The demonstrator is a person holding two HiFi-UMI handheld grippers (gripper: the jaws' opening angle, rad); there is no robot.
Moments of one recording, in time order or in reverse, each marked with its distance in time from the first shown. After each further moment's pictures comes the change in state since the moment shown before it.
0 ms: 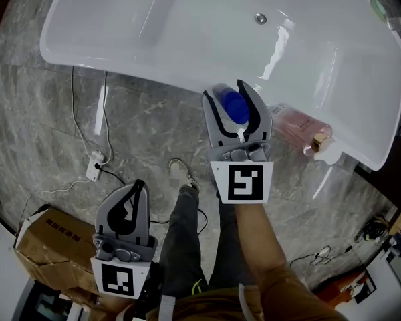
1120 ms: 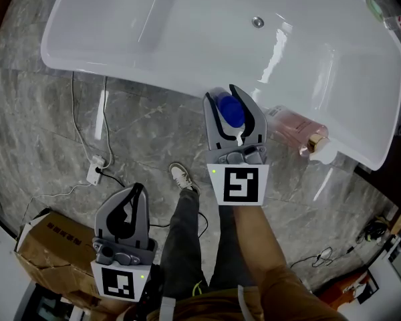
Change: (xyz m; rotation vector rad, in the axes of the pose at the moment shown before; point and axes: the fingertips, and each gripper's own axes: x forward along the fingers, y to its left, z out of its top) left arm -0.001 0.000 0.012 0.012 -0.029 0.006; right arm -0.001 -0.001 0.003 -0.045 -0.005 -0.015
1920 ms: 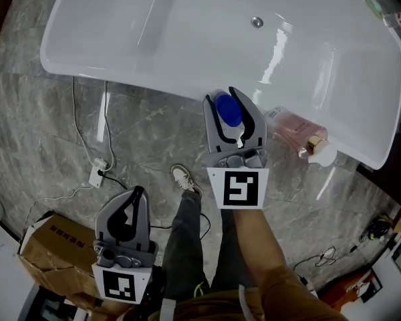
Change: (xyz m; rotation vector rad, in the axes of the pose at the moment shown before) left arm 0.004 -0.001 0.005 0.017 0.002 -0.013; right arm 0.000 -0.005 0.005 0.022 -0.025 -0.021
